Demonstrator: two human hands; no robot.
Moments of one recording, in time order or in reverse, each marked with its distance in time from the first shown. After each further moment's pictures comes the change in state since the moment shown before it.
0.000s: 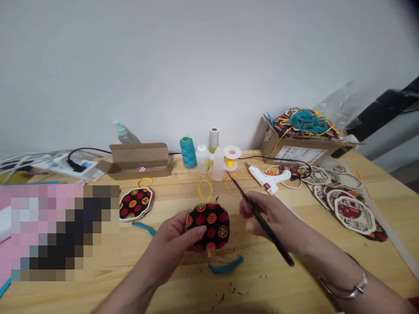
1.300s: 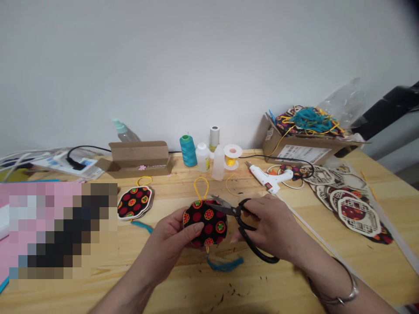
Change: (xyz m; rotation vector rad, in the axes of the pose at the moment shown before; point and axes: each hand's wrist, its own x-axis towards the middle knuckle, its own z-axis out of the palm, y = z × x) left_hand 0.000 0.004 0.000 -0.107 0.017 0.007; right_hand -0.002 0.008 0.014 -0.764 0.199 -0.140
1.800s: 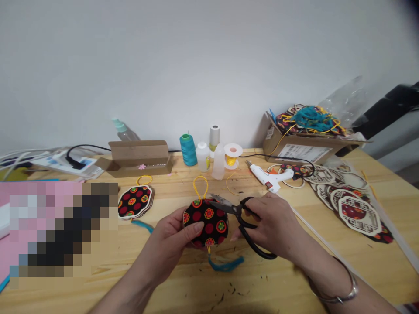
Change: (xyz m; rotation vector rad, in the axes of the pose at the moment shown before) left_hand -0.001 0.000 0.002 -0.043 -0.003 -0.006; right_hand 0.001 0.001 0.003 -0.052 0.101 -0.044
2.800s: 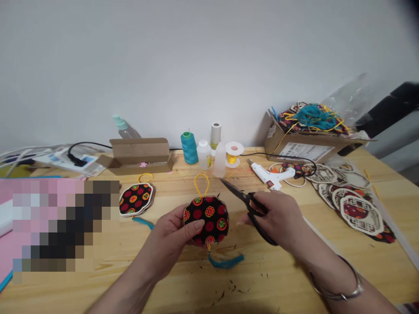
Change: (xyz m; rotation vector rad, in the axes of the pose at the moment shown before) left_hand -0.002 0.001 0.003 0.043 0.055 0.010; right_hand 0.002 0.009 -0.003 0.002 0.060 0.117
